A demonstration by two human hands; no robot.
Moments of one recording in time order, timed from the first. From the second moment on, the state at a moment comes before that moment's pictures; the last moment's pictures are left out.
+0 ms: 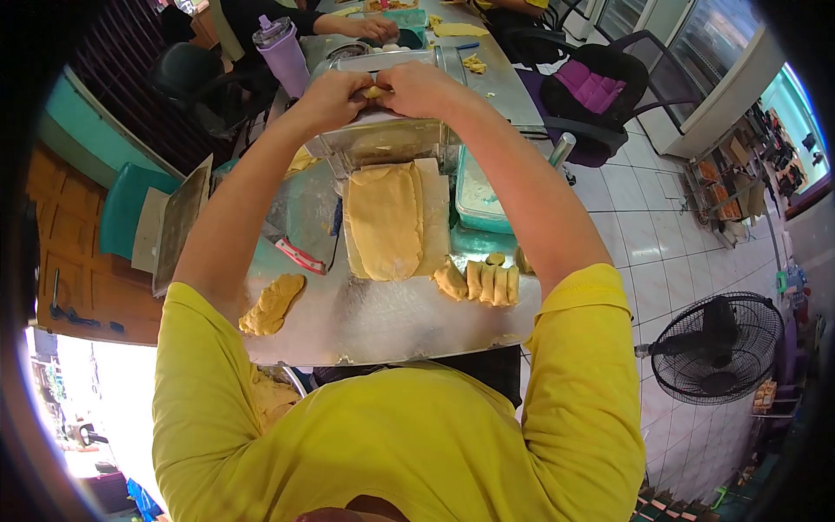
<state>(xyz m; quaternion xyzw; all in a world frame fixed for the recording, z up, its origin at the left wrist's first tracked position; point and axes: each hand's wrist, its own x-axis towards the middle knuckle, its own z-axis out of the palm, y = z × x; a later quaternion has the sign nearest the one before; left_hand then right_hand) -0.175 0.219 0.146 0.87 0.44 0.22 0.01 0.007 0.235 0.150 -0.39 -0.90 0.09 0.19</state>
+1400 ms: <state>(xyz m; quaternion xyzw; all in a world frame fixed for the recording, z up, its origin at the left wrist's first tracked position) -0.114 0.147 0.023 0.20 0.28 0.74 0.58 -0.020 0.209 0.128 -0.38 -0.87 0.00 0.32</state>
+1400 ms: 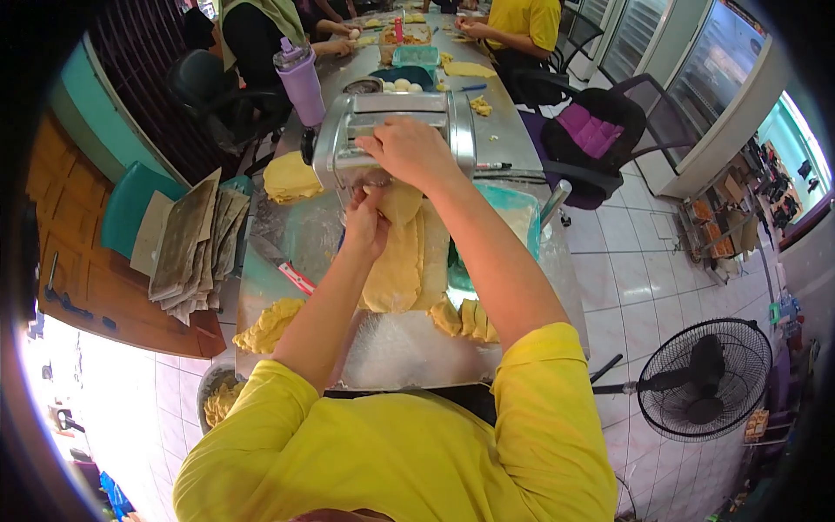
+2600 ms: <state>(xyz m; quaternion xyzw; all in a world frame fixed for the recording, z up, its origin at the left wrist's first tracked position) -0.131 0.066 -0.020 0.44 0.56 0.56 0.42 -0.001 0.082 0.006 -0.49 -0.51 0.53 0.47</state>
